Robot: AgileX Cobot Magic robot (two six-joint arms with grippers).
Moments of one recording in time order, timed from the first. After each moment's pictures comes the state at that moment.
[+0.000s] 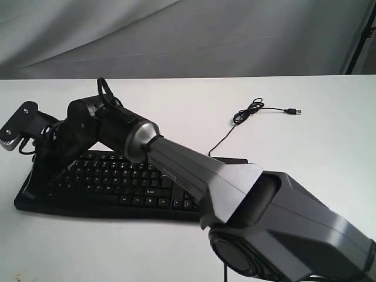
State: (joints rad) left arm -0.20 0.00 0.00 0.04 0.26 -0.02; right arm 0.91 2.83 -2.72 0.35 0.85 -0.60
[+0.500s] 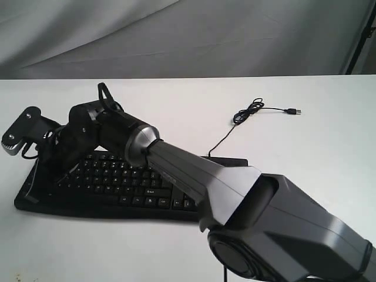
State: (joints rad) left arm -0.20 0.00 0.00 0.04 0.26 -0.02; right arm 0.91 2.85 -2.72 0.35 0.85 -0.60
